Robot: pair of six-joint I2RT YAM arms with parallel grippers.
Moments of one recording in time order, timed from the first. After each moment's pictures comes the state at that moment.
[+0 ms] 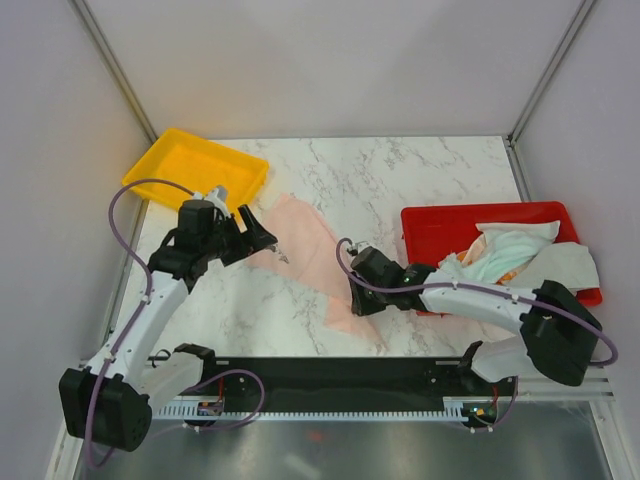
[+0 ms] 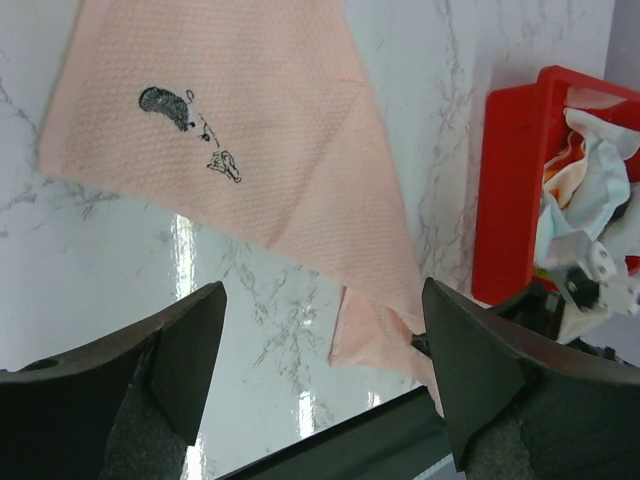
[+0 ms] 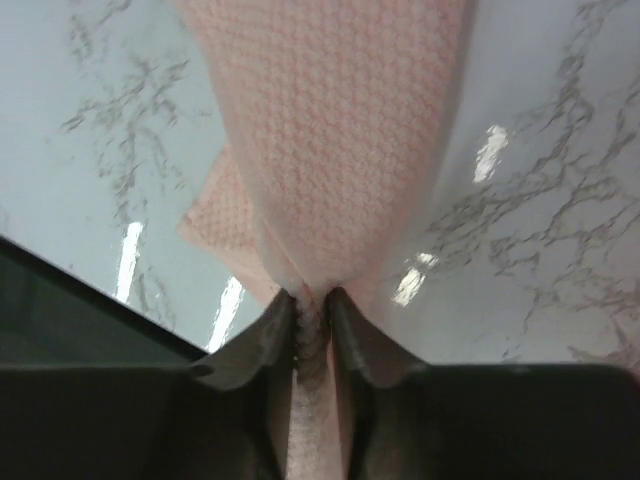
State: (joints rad) left arm -0.22 1.01 0.83 -0.49 0.29 -0.63; right arm 0.90 1.41 0.78 -0.40 0.01 0.59
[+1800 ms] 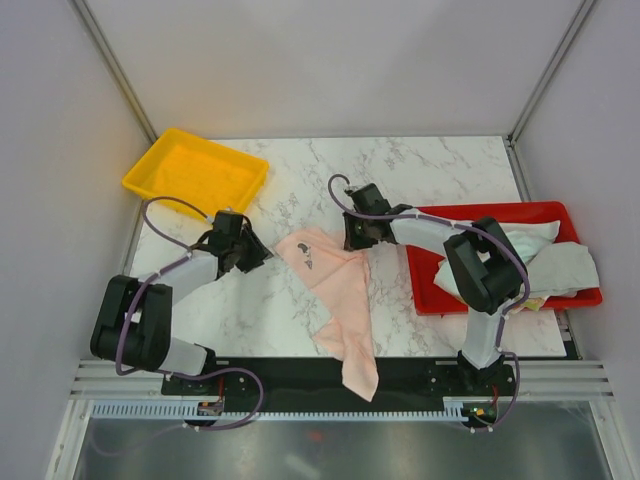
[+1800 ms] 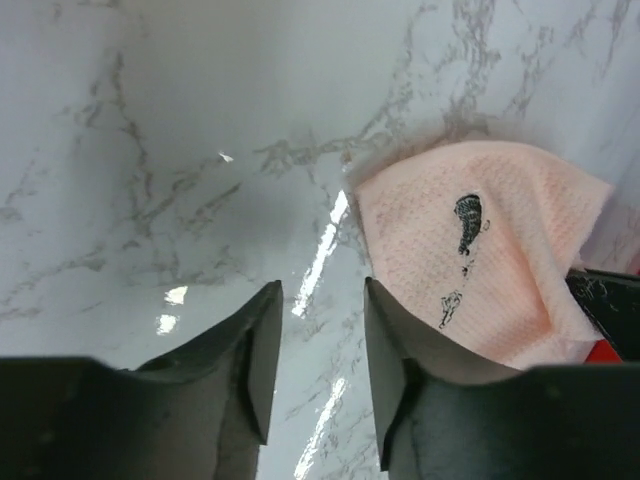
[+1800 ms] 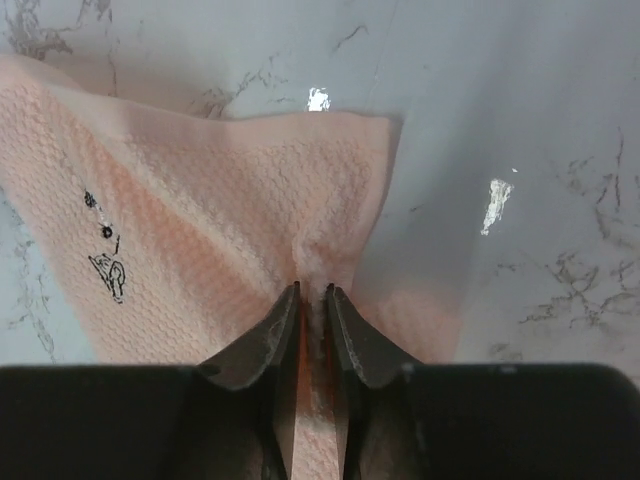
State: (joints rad) left arm -0.23 1.43 0.66 -0.13 0.06 -0.84; right arm 0.58 1.91 1.21 -0.26 -0.10 0.41
